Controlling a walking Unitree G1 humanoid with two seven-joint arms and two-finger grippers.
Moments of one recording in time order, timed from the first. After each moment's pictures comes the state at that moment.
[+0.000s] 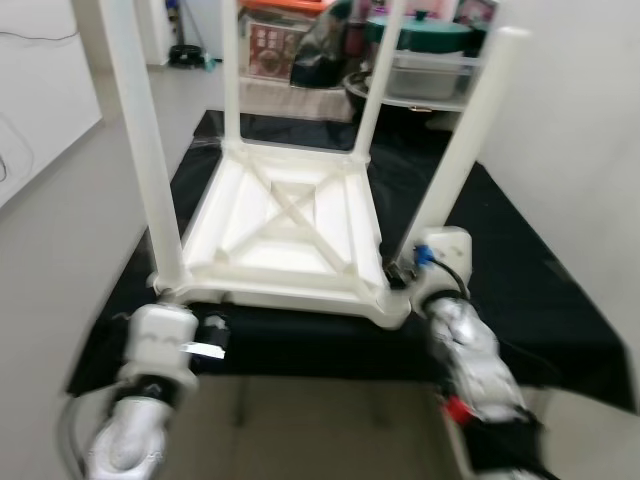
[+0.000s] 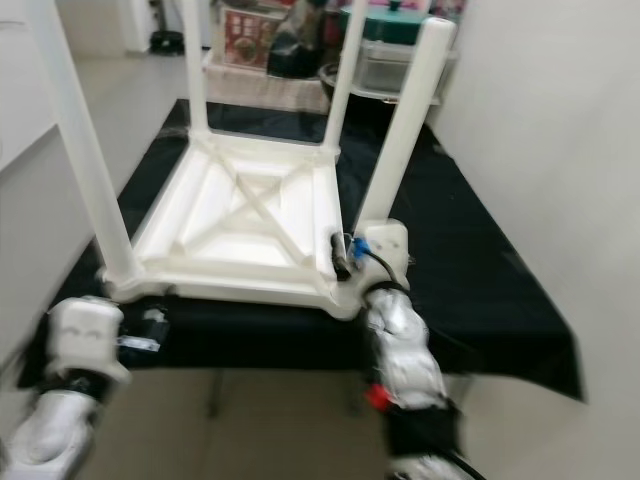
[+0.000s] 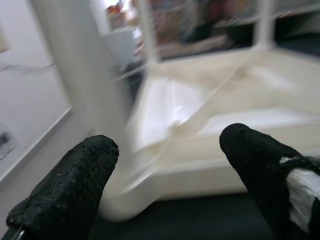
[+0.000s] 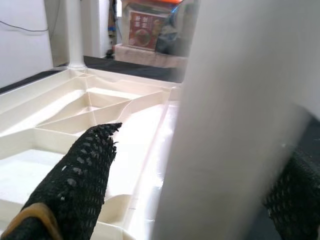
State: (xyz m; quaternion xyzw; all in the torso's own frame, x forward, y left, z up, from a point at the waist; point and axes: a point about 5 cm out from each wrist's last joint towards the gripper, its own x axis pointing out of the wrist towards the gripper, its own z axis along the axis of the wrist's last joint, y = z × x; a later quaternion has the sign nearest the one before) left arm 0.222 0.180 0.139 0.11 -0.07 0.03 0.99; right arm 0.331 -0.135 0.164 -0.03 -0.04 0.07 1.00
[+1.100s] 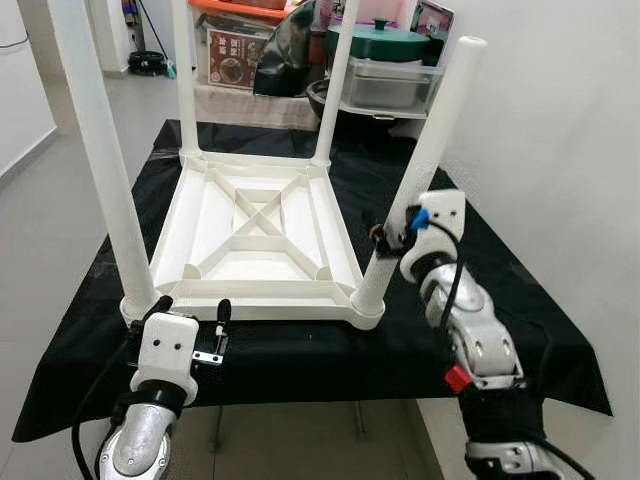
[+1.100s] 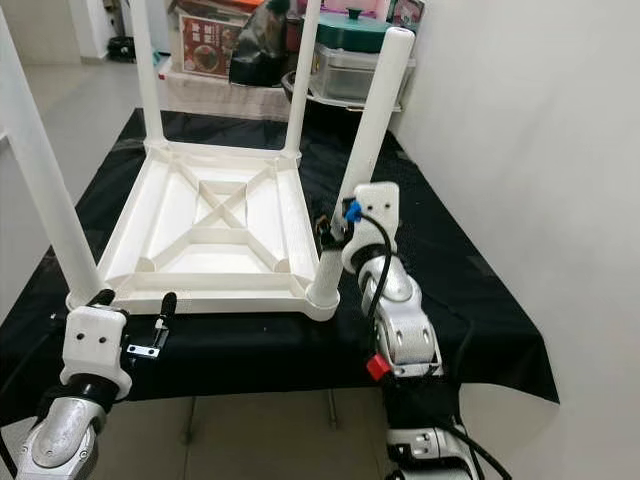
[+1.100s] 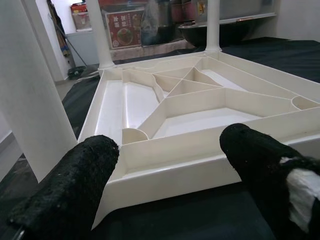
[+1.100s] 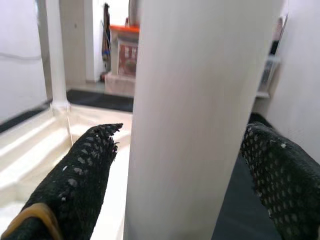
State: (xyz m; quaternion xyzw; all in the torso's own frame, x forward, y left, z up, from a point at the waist) left arm 0.224 0.166 0.134 0.11 -0.06 0.01 0.99; right arm 0.345 -0.146 0.219 0.00 -0.09 0.07 0.99
